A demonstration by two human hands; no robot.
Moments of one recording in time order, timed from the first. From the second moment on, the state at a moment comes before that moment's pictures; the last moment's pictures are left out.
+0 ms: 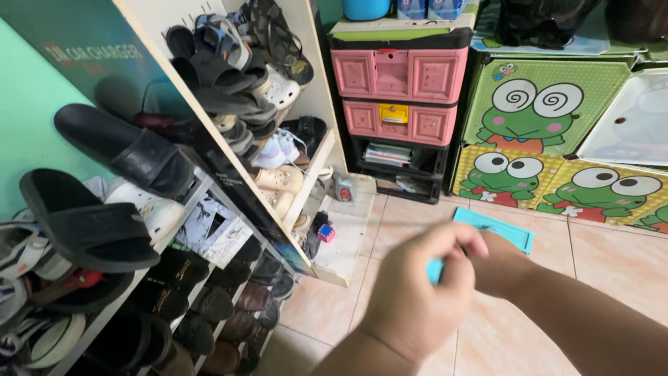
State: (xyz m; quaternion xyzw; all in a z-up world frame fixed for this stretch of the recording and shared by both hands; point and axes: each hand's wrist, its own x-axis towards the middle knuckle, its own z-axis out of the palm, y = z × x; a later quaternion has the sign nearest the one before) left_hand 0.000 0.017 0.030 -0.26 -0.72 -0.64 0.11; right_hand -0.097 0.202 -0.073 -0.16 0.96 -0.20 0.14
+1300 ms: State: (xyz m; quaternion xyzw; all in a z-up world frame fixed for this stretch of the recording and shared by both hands) left_hand 0.285 -0.317 0.090 0.04 -0.83 -0.56 -0.08; right_hand 0.179 -0.127 -0.038 -0.20 0.97 -0.14 0.11
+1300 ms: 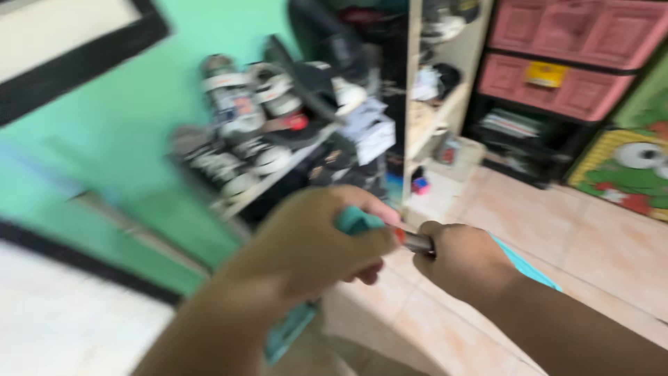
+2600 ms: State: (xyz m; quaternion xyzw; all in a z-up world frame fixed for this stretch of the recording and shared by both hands) left_hand 0.603 -0.389 0.134 0.39 -0.83 -0.38 -0.08; right_hand 0.441 -0.288 -0.036 -0.45 0.86 -0.16 0.19
